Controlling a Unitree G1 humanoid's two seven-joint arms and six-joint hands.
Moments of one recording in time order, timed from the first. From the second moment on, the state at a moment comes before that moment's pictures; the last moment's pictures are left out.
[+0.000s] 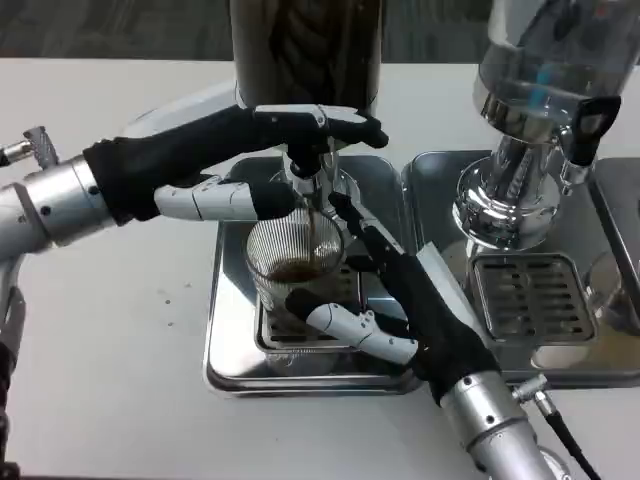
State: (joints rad) left arm -0.71 0.52 -0.01 0.84 -0.17 -0.90 -1.06; right arm -0.06 -0.04 0.27 0.25 -0.30 -0.29 -0.02
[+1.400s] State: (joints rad) left arm -0.61 0.59 0.16 0.86 -0.19 -0.88 -0.91; right arm -0.11 -0.04 0.27 0.32 -0.29 -0.33 -0.02
